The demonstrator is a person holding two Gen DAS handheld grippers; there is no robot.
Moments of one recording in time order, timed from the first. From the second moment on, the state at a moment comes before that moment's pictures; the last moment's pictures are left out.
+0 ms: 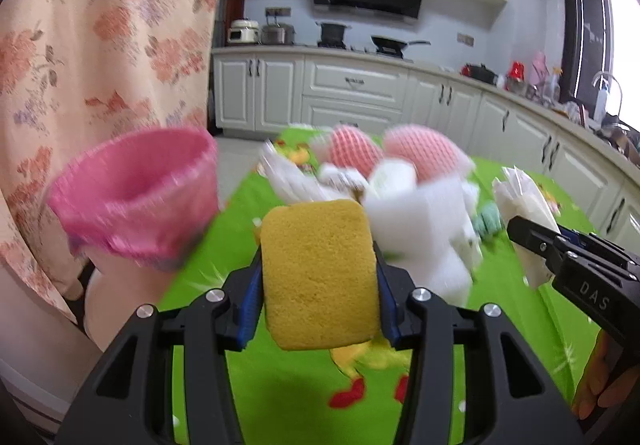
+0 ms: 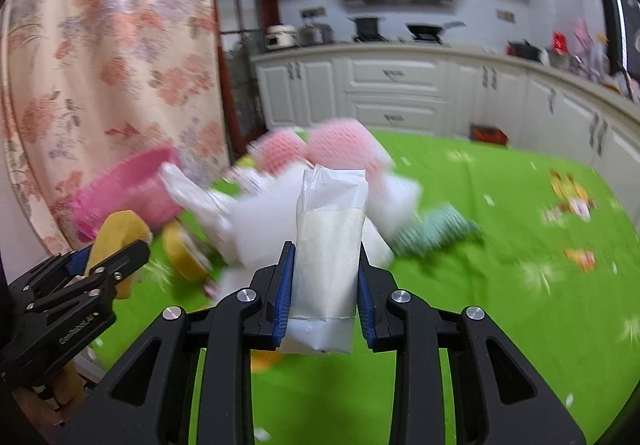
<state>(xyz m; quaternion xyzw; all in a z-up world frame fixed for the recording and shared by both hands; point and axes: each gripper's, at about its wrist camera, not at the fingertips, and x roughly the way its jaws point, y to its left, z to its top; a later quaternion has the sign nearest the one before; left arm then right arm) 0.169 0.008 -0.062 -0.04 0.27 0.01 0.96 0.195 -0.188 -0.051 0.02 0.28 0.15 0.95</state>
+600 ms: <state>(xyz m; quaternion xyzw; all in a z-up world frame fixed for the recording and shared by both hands) 0.202 0.160 -0.007 -0.07 0.21 0.13 0.97 0.249 -0.032 -0.004 -0.02 0.22 0.31 0.92</state>
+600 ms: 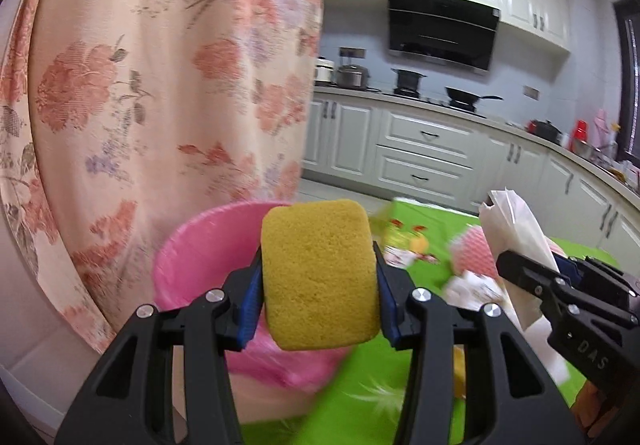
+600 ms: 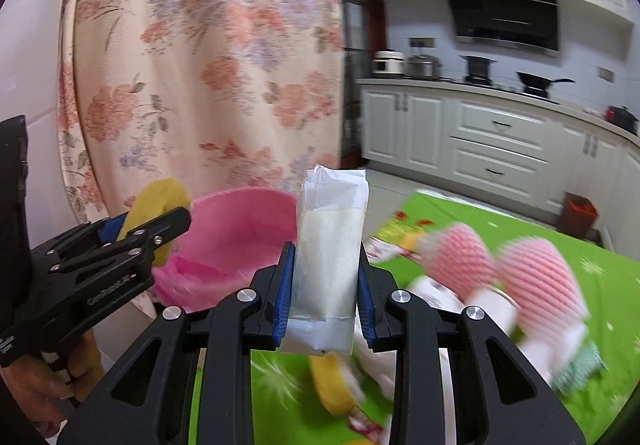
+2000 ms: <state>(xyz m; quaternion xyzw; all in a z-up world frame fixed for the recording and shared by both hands) 0.247 0.149 -0.020 -0.08 0.17 0.09 0.98 0.274 -0.072 -0.015 0.01 0.24 0.22 0.95</state>
